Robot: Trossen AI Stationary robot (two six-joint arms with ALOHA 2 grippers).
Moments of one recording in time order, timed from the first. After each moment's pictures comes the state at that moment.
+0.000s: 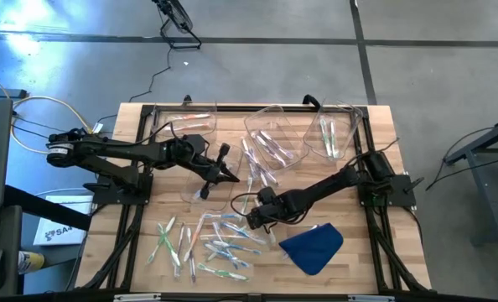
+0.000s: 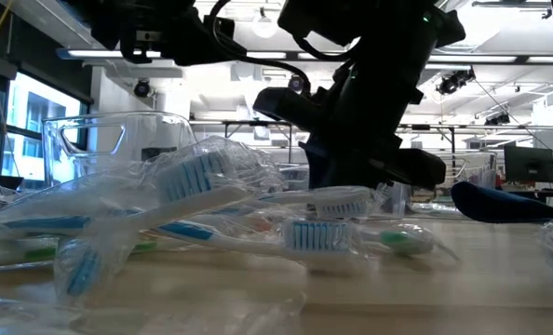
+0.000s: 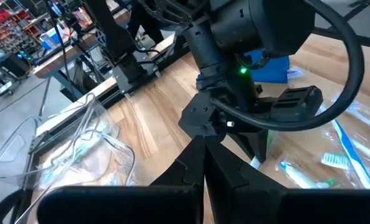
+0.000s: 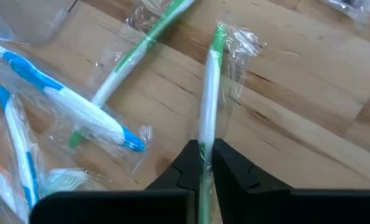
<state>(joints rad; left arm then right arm) 0.10 1.23 0.74 0.18 0.35 0.62 0.30 2.03 1.26 -0.47 0.26 1.36</state>
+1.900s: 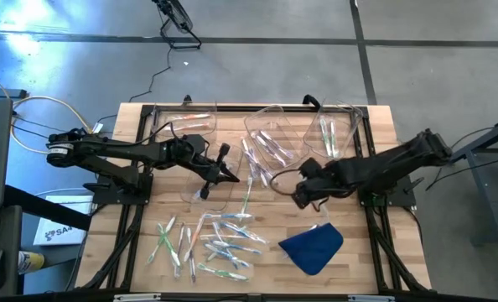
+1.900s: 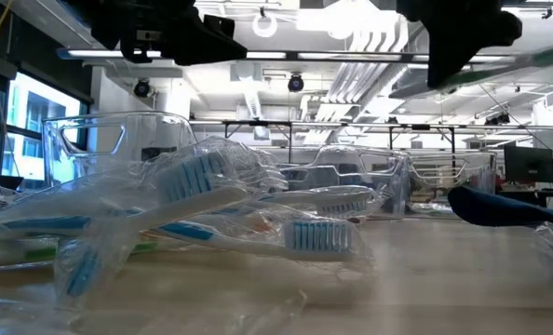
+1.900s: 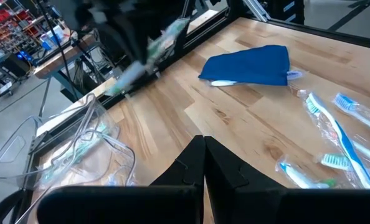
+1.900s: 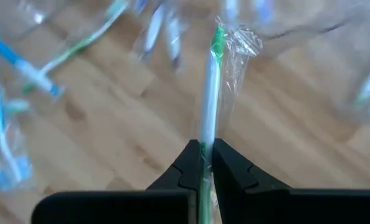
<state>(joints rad) 0.10 1.23 0.74 0.18 0.35 0.62 0.30 1.43 1.26 -1.20 0.36 1.19</state>
